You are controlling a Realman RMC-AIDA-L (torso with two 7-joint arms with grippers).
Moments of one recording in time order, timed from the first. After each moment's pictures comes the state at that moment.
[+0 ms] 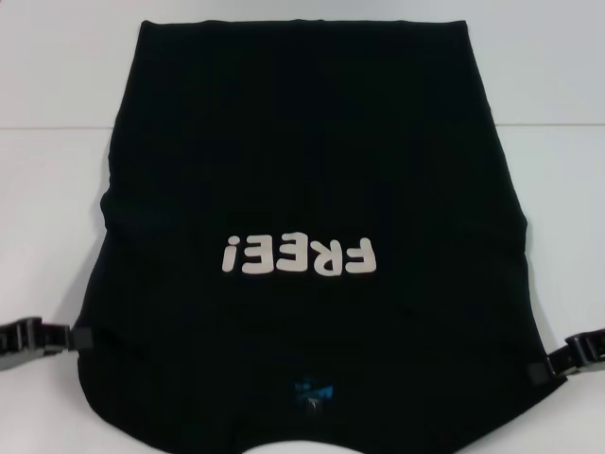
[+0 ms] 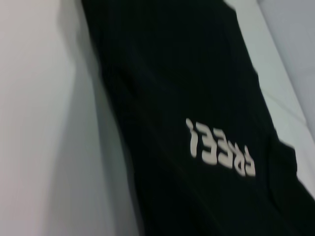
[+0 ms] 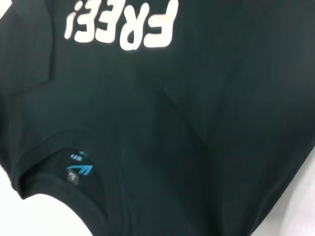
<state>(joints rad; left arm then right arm) -0.39 -1.99 0.46 0.78 2.30 1.64 -2.25 0.66 1.96 -0.72 -0.73 -2.56 -1.66 2.37</state>
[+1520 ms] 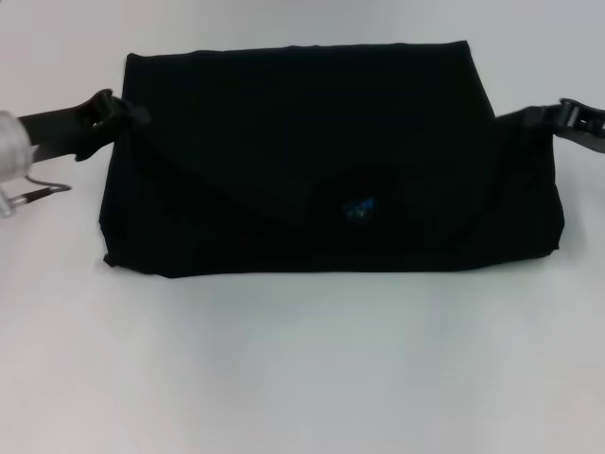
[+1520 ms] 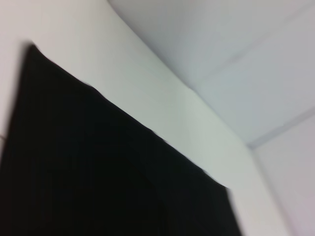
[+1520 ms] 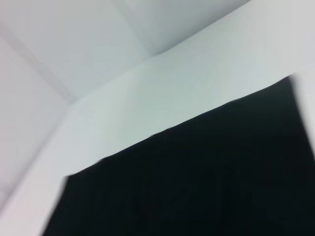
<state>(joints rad) -0.76 -1.98 0.34 0.55 2.20 1.13 -2.34 0.74 1.98 -0.57 -0.60 -2.13 -1.01 2.24</state>
